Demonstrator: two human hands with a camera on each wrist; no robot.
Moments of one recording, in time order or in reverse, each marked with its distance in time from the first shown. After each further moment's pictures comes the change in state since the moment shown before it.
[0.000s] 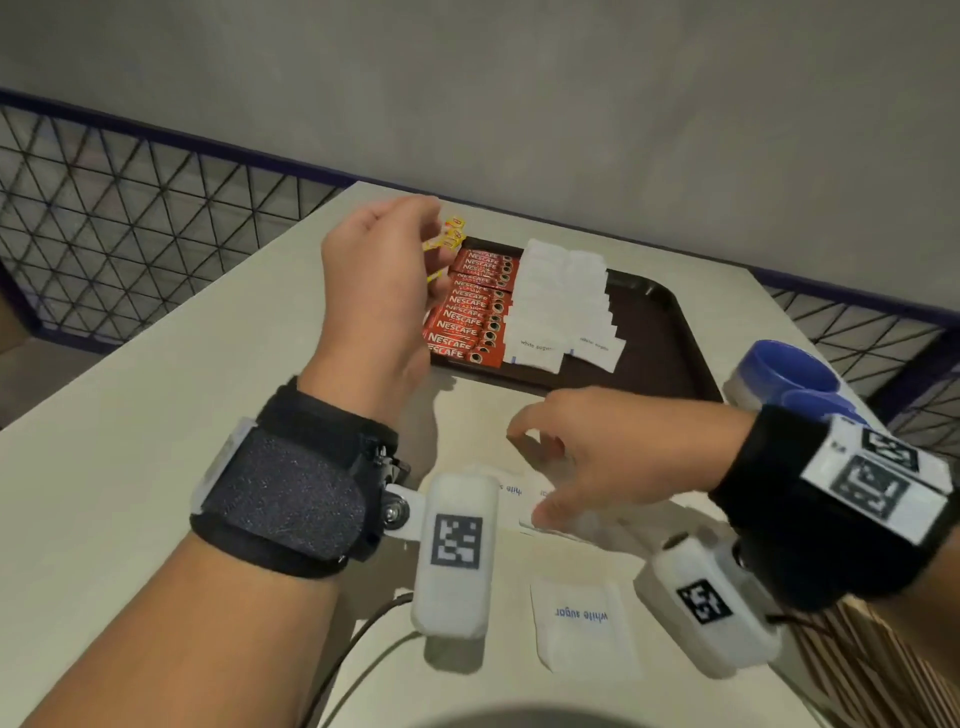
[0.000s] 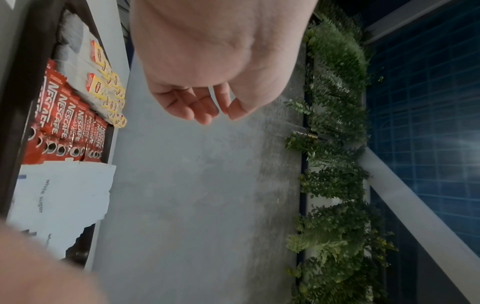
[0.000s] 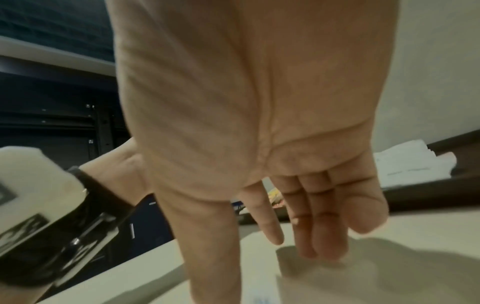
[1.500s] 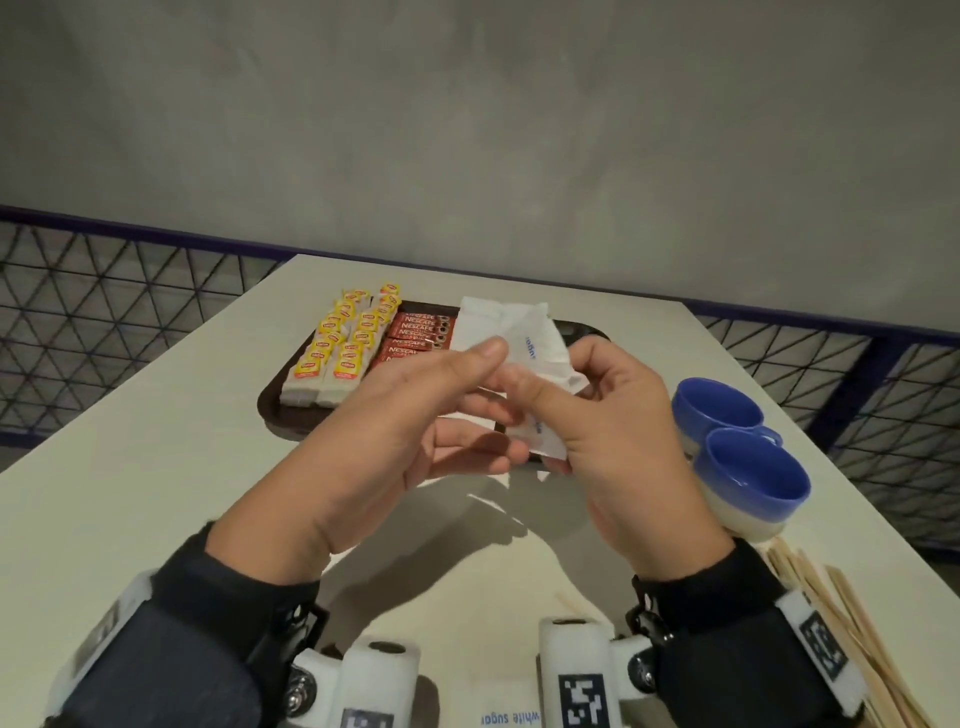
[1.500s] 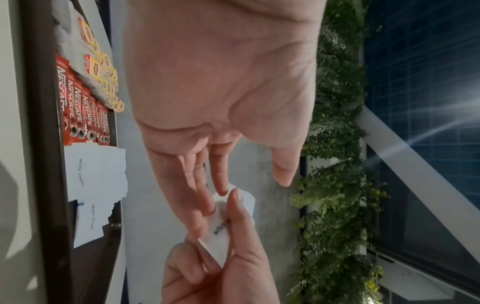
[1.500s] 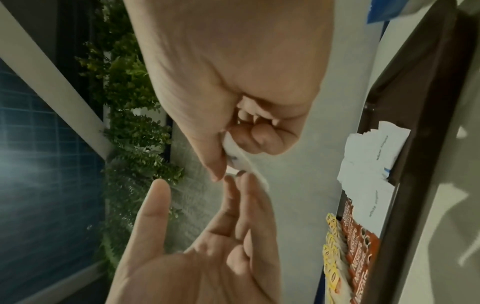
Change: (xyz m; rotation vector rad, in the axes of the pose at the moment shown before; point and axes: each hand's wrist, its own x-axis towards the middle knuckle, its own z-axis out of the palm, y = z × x) left_hand -0.038 -0.018 0.020 0.162 -0.736 -0.239; right_hand -0.020 0.015 0.000 1.431 1.059 -0.040
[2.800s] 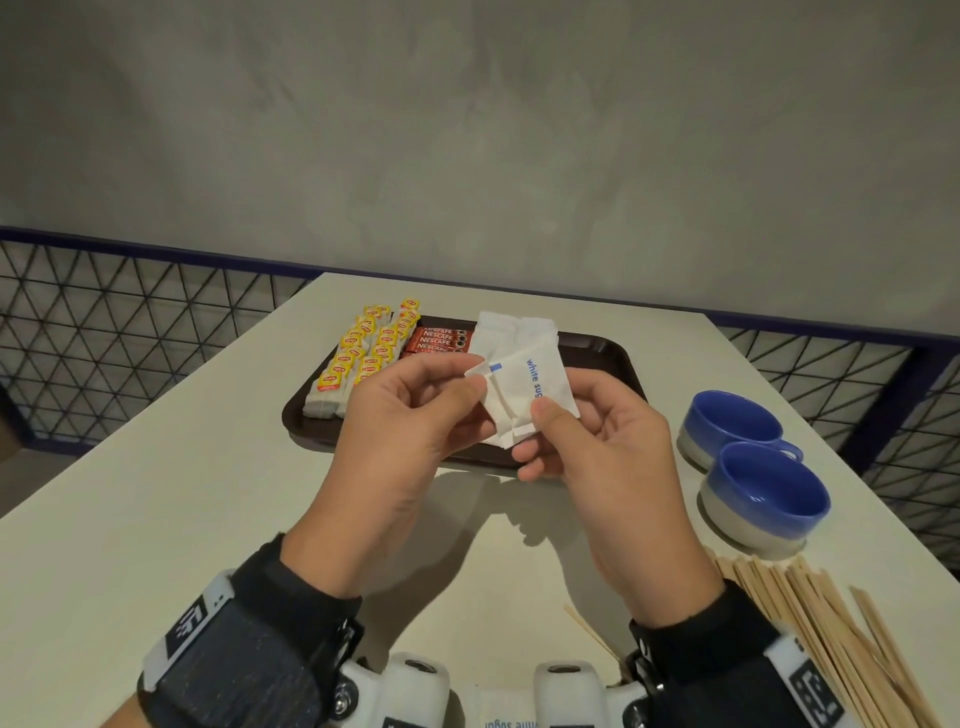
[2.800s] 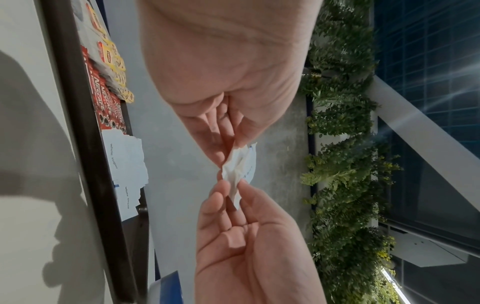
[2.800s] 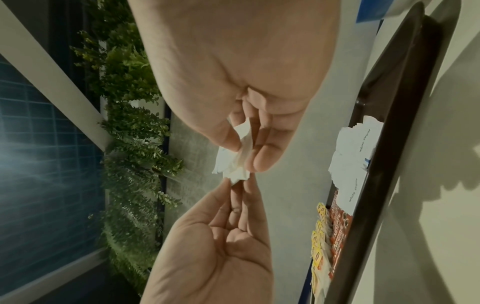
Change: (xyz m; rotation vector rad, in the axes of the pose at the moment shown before) left_hand 0.010 -0.020 0.011 -0.022 0.415 0.228; right_hand -0.012 0.006 0.002 0.013 0.014 0.035
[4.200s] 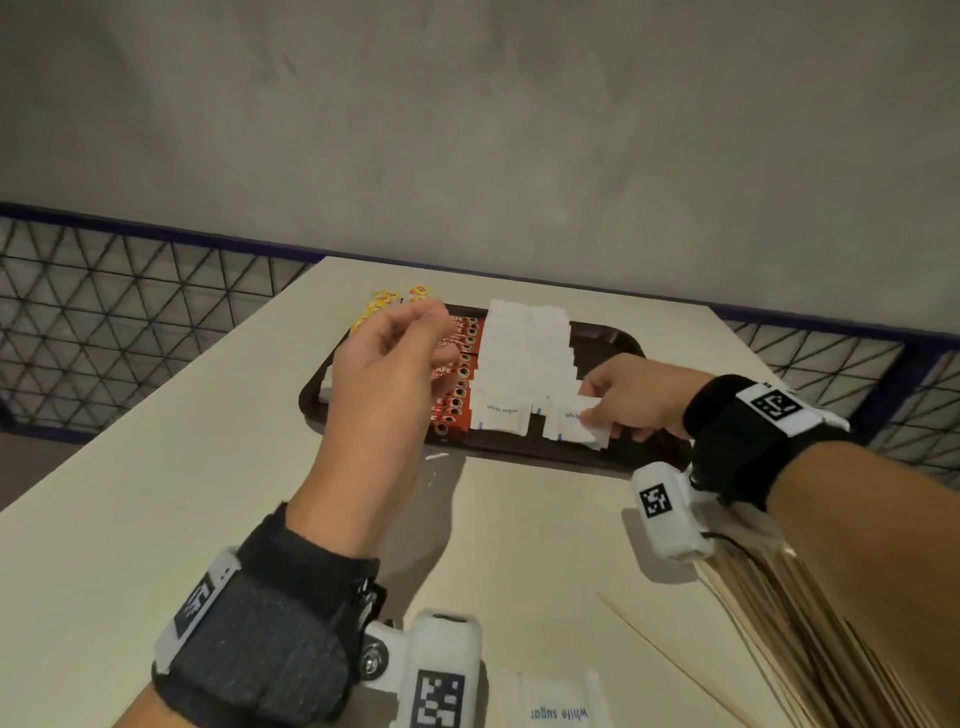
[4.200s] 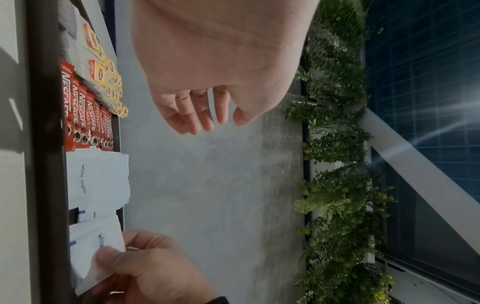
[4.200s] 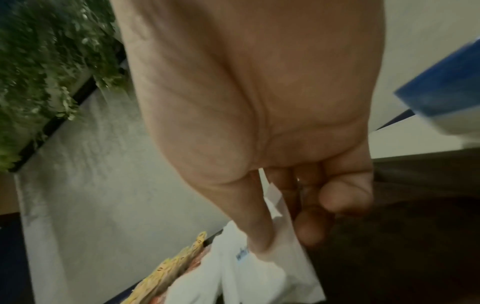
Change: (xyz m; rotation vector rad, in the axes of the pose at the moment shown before) left_hand 0.020 0.018 -0.023 0.004 0.186 0.004; right_hand 0.117 0.014 -0.038 -1.176 -0.433 0.374
